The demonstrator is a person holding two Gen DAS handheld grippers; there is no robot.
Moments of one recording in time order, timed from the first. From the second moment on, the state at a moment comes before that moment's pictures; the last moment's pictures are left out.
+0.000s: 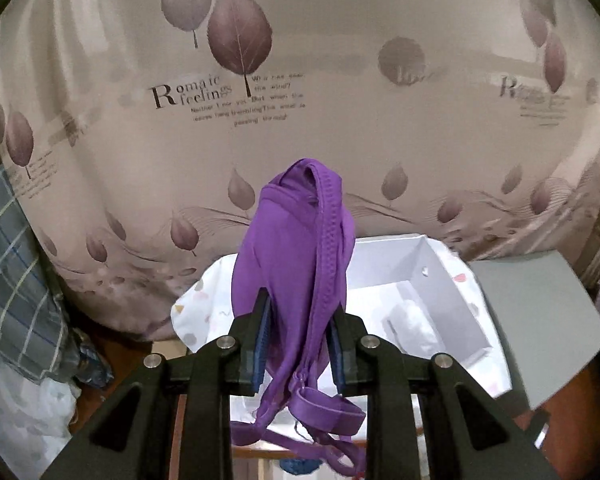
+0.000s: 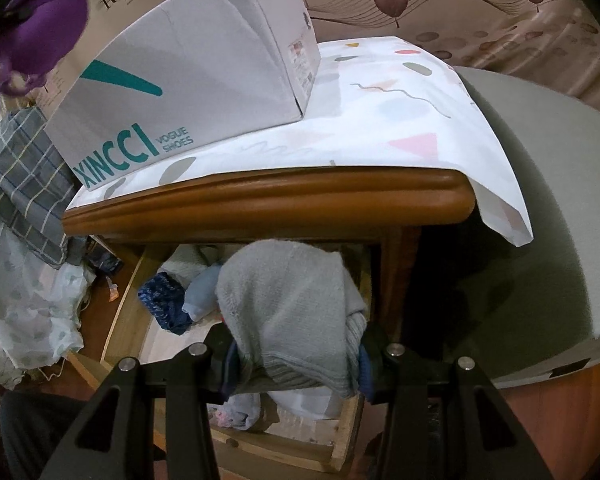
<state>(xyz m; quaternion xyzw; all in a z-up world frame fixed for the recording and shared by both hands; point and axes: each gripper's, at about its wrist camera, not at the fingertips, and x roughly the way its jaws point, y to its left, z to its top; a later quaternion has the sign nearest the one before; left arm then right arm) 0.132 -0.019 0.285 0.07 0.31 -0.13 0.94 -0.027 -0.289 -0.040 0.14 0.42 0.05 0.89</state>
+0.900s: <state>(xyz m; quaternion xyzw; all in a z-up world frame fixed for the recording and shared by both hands) 0.217 -0.075 0.173 0.15 0.40 -0.11 0.90 -0.021 -0.281 -0.046 0.13 0.43 0.06 0.89</state>
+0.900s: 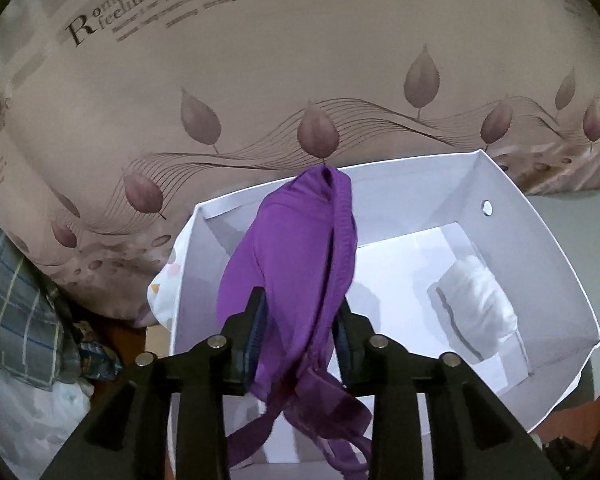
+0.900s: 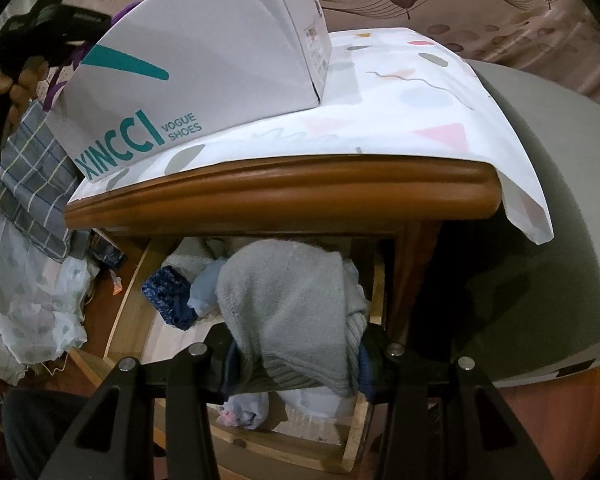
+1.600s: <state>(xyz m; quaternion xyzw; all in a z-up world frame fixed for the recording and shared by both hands) 0.190 -0.081 0.187 0.11 0.38 -0.15 0.91 -0.023 -0.282 -0.044 0.14 0.43 0.05 0.89</state>
